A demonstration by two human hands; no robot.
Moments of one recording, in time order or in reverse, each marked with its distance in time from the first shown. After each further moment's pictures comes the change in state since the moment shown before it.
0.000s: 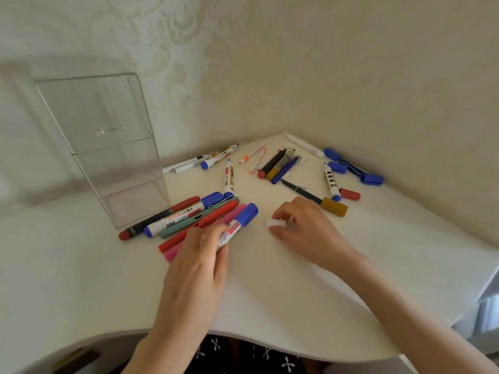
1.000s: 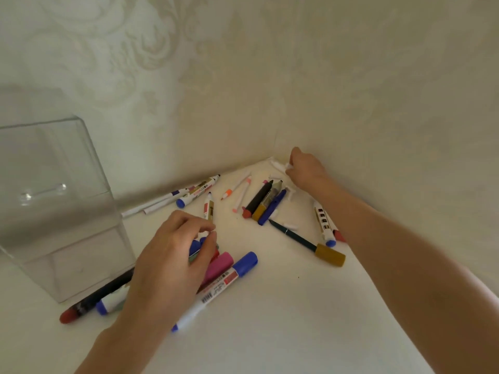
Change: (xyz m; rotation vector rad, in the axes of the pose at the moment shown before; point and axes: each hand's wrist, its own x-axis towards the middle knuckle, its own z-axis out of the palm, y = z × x) left_hand 0.103 -0.010 -0.001 -0.039 -0.043 0.017; right_hand 0.212 0.083 -0.051 -0.252 0.230 0.236
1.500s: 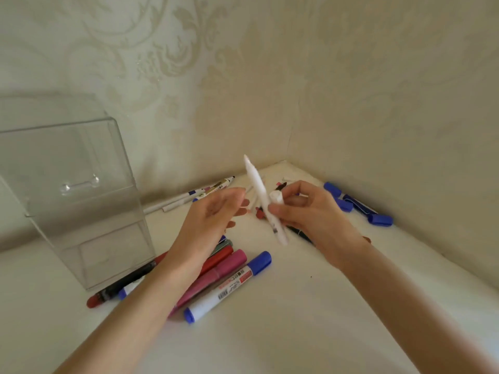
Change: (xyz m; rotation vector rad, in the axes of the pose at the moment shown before) left_hand 0.034 0.012 0.006 -0.840 -0.148 -0.310; right_hand -0.159 -0.051 -0.052 1.332 -0.298 0.048
